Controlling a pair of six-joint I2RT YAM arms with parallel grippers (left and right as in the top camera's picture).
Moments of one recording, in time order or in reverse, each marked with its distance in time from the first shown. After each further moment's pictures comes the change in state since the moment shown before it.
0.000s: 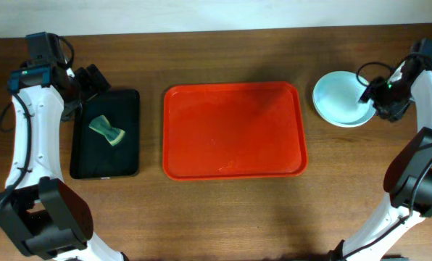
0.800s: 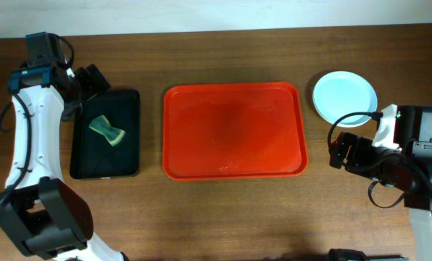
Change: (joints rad) left arm 0.000 0.000 0.000 0.000 0.000 0.000; right arm 0.296 -1.022 -0.435 -0.280 0.039 -0.010
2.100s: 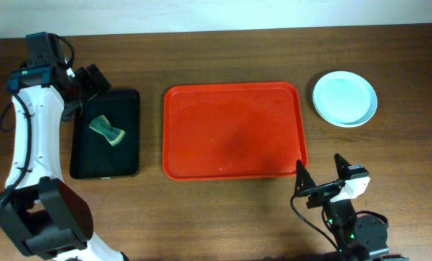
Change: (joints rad) left arm 0.000 0.000 0.000 0.000 0.007 0.000; right arm 0.293 -1.056 -1.197 1.177 0.110 -0.038
